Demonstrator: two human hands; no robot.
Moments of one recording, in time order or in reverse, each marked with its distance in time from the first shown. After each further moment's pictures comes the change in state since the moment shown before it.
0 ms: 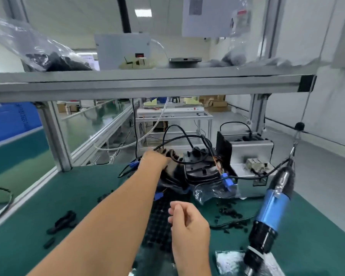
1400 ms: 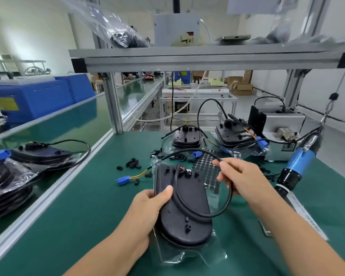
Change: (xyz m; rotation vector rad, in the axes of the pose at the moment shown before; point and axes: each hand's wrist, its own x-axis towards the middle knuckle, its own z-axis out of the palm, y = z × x) left_hand -0.264 -0.199 -0.066 -1.007 -0.266 -0.140; right_hand -0.054 -0.060 -0.050 -0.211 -0.407 -0.082
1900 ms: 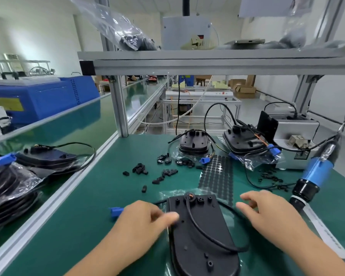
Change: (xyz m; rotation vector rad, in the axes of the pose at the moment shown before) left_hand 0.006 0.016 -0.046 1.087 0.030 0.255; right_hand -0.017 0.027 -0.009 -1.000 -0.003 -0.035
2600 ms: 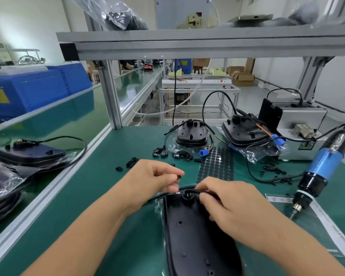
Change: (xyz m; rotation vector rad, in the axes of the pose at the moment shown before) left_hand 0.066 0.025 -0.012 -0.684 -0.130 0.153; right_hand -0.006 -0.073 -0.025 0.207 -0.104 -0.307
